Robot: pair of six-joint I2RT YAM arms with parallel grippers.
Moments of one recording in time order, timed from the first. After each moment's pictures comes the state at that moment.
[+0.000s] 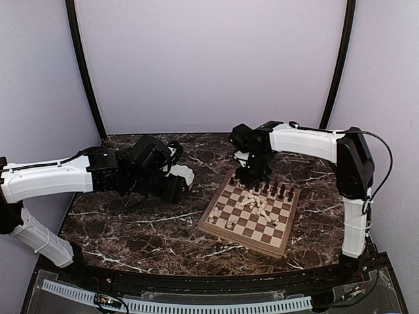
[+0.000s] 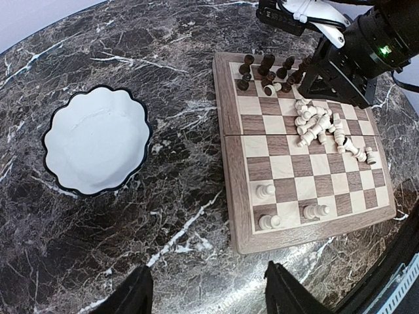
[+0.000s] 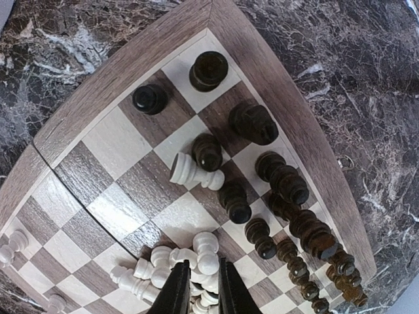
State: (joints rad) left arm -0.99 1.38 1.11 -0.57 -0.24 -0.46; right arm 0.73 2.03 1.69 -1.05 0.13 0.22
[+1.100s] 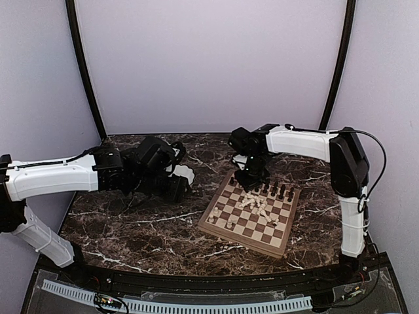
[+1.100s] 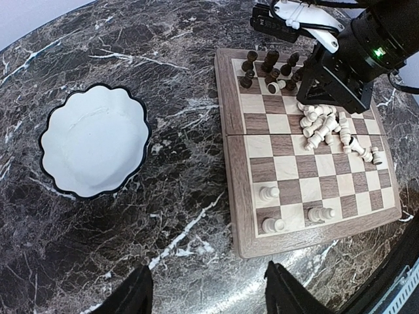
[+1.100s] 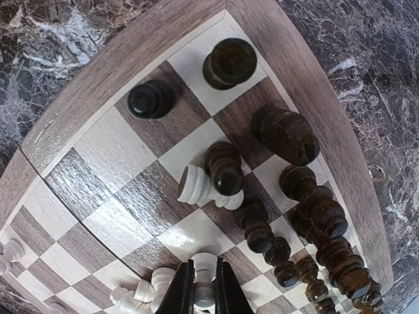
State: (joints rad) left arm -0.99 1.42 1.13 -0.56 -0.24 -0.45; right arm 0.72 2.09 1.71 -1.04 0.06 0.22
